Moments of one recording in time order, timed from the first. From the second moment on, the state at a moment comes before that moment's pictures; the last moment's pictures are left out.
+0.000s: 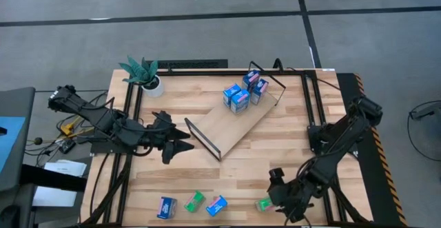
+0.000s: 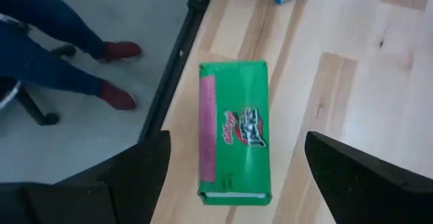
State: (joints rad) left arm -0.48 1.08 1.14 -0.38 -0.51 -0.89; right arm 0.85 1.55 1.14 -0.59 0.16 0.52
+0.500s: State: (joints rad) left arm -0.48 1.08 1.14 -0.42 -0.51 -0.86; right arm 0.84 1.61 1.15 -0.57 0.16 0.61
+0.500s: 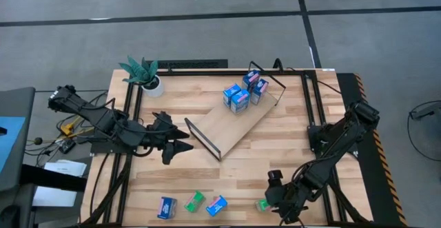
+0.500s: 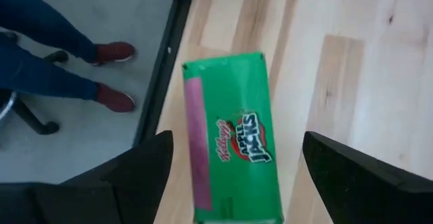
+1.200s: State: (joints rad) left arm -0.48 1.08 1.14 -0.44 -0.54 -0.83; right arm 0.83 1.62 1.15 -0.60 0.15 0.65
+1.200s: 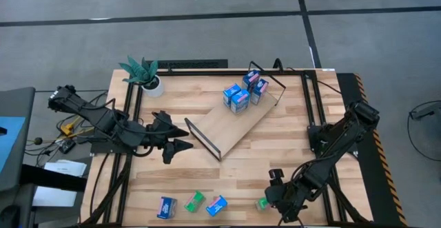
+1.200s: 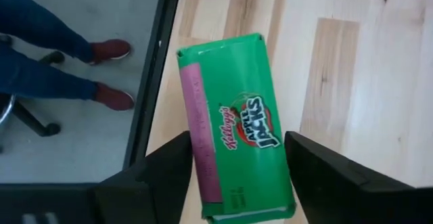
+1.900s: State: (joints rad) left arm -0.48 1.08 1.14 -0.44 -0.57 -0.82; right arm 0.66 1.46 1.15 -0.72 0.12 0.29
